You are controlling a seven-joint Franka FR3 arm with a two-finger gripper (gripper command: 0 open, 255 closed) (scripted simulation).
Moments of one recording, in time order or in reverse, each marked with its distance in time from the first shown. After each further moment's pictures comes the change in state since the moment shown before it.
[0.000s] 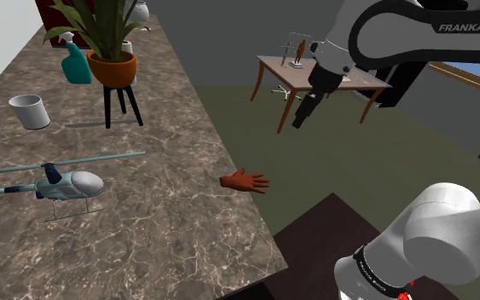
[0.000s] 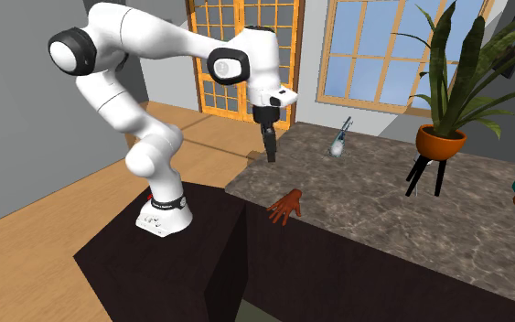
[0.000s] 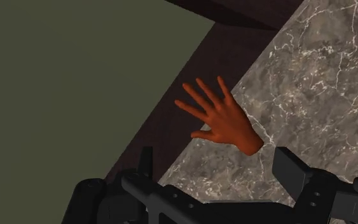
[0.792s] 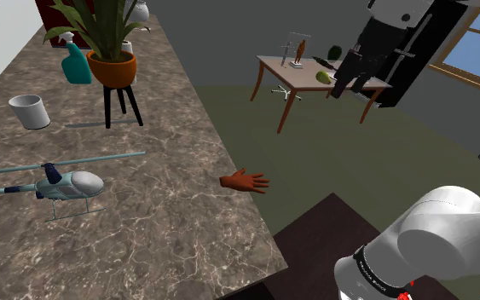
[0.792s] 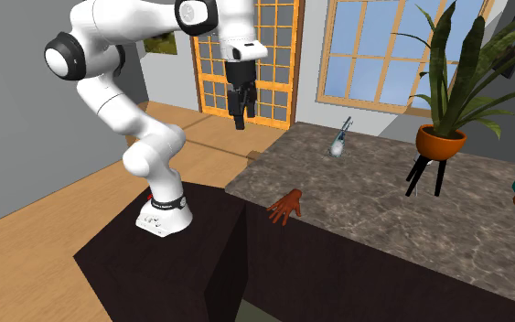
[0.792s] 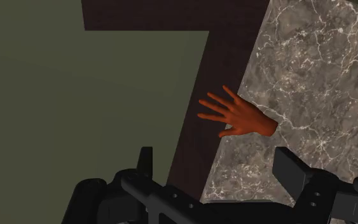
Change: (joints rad) arm -0.125 -0.147 0.040 0.194 -0.007 -0.359 0.269
